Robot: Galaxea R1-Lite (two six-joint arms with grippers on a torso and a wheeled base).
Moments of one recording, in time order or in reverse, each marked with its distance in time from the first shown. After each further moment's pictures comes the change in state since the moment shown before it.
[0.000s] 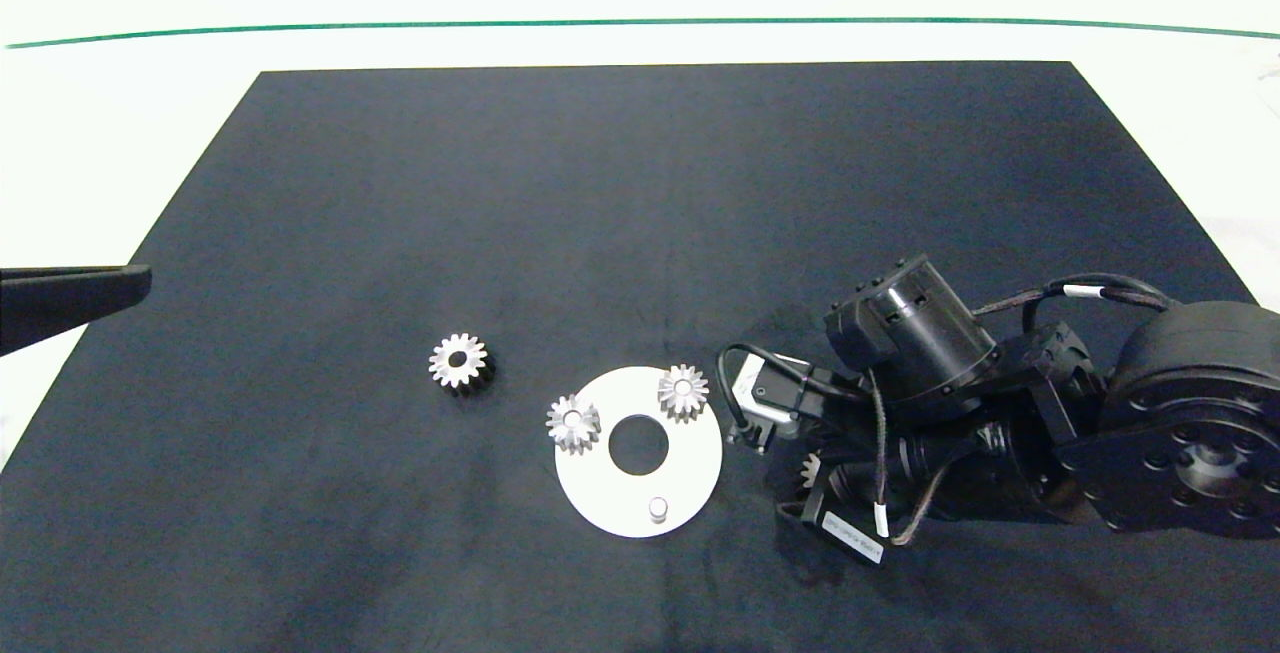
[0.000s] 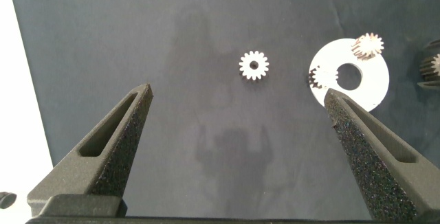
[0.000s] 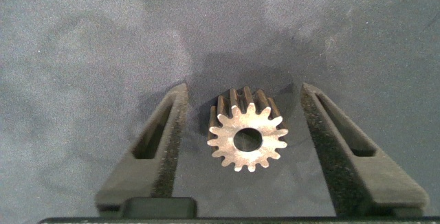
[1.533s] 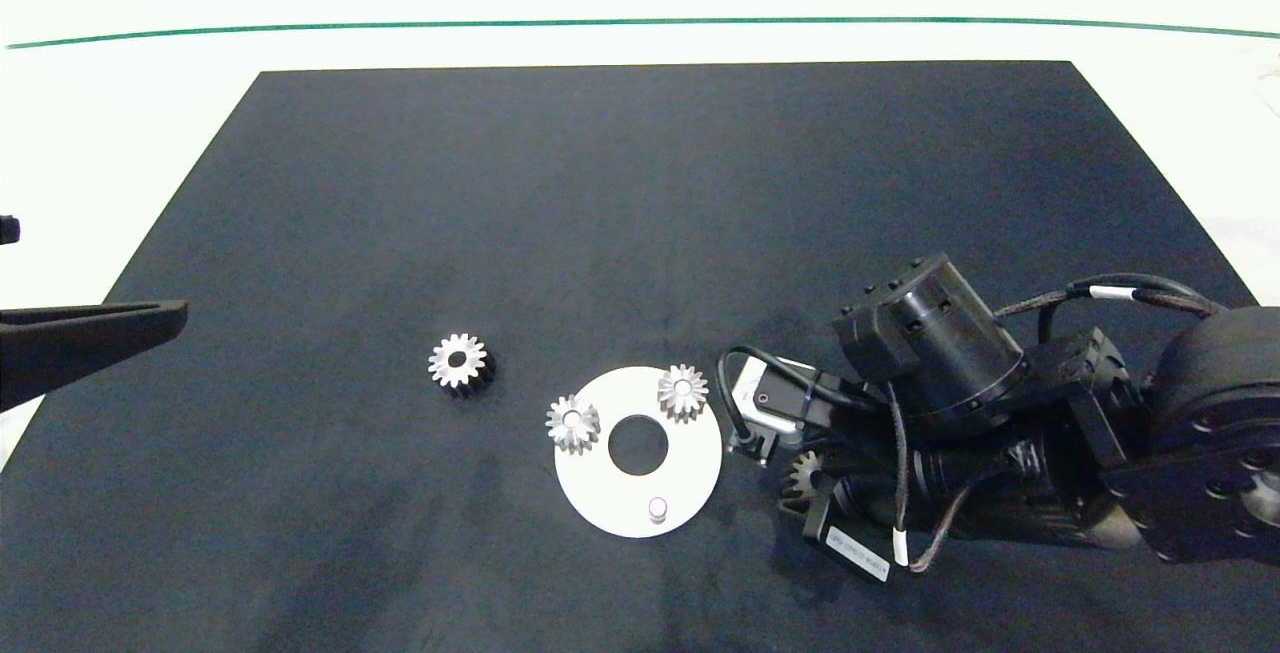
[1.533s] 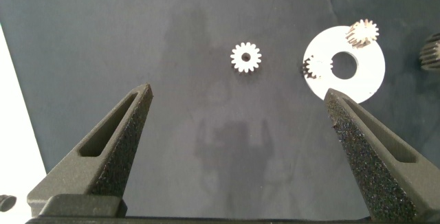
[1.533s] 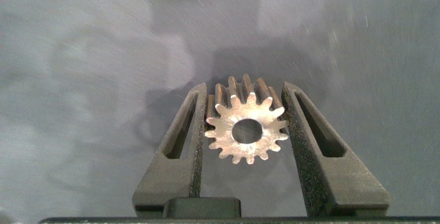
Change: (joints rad) left arm -0.034 0.007 0.030 0.000 0.000 -0.001; right arm 0.047 -0.043 0.012 0.005 -0.008 0.025
